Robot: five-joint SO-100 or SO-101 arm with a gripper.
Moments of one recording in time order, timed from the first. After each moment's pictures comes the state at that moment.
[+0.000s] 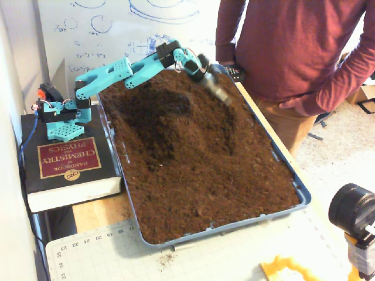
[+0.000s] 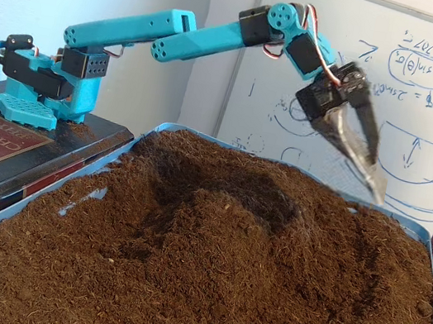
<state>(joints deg) 4.6 23.7 -2.3 54.3 -10.5</state>
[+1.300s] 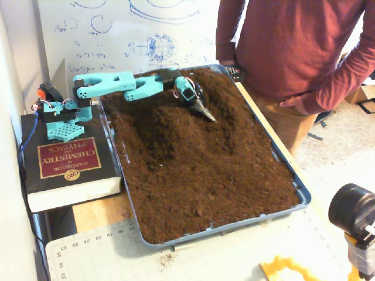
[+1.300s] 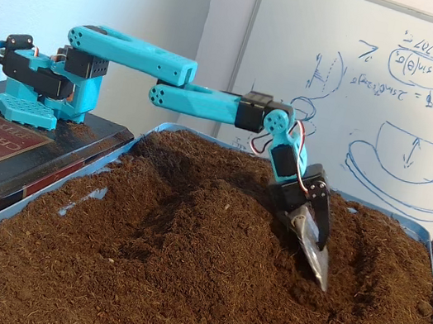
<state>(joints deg) -2.7 0.6 -3.9 64.8 -10.5</state>
